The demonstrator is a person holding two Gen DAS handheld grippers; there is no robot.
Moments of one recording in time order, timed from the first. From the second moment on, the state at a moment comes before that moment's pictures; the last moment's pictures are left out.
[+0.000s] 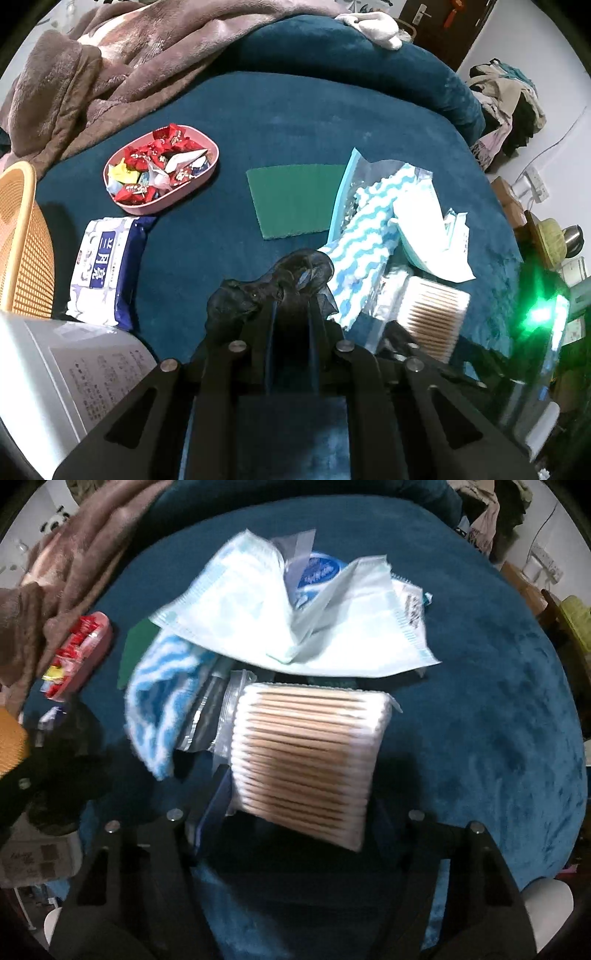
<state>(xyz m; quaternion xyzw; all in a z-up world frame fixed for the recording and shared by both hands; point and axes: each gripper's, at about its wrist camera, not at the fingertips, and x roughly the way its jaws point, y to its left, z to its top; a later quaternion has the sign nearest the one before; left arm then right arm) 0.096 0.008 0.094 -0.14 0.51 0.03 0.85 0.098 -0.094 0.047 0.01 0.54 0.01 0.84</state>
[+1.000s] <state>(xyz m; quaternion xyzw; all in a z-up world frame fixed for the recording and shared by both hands) 0.007 0.001 0.242 -0.16 0.43 0.01 0.89 0.043 -0.118 0.179 0.06 0.45 0.11 0.88</state>
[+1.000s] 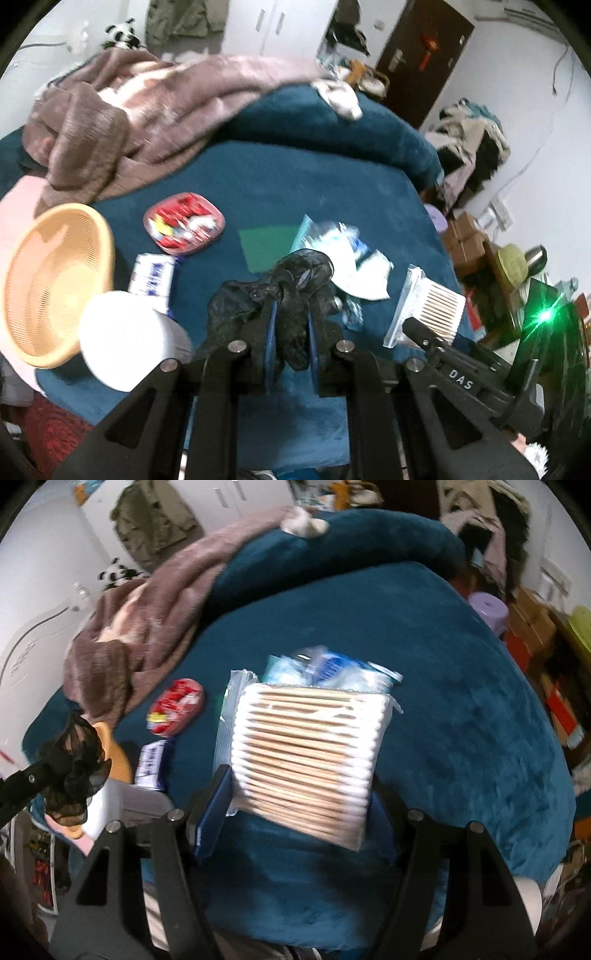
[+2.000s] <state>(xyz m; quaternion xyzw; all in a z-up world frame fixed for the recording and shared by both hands) -0.062 0.335 0.204 -0.25 0.42 0.25 0.83 0.051 0.232 0.146 -0.07 0.54 0.36 0.76</state>
